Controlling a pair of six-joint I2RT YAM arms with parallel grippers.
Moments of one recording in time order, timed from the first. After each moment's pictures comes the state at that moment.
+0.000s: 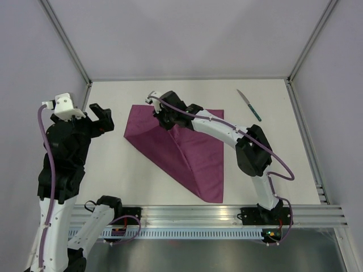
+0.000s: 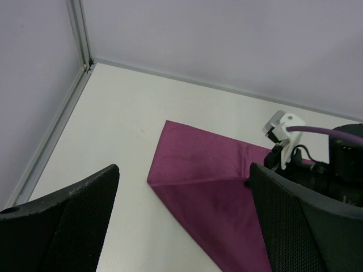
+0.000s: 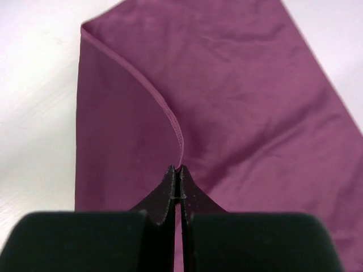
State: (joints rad) left arm -0.18 0.71 1.26 -0.66 -0.26 -0.23; right arm 0.85 2.12 1.84 -0.43 -0.07 -0.04
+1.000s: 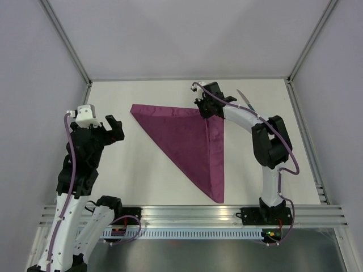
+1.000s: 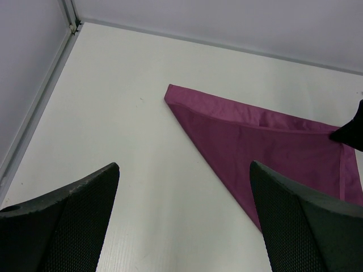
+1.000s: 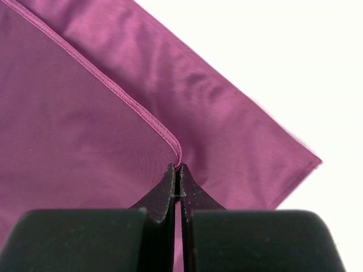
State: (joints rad) left arm -0.18 0.63 0.92 -0.51 -0.23 -0.21; right arm 0.47 2.04 1.56 -0.34 -0.05 -0.11
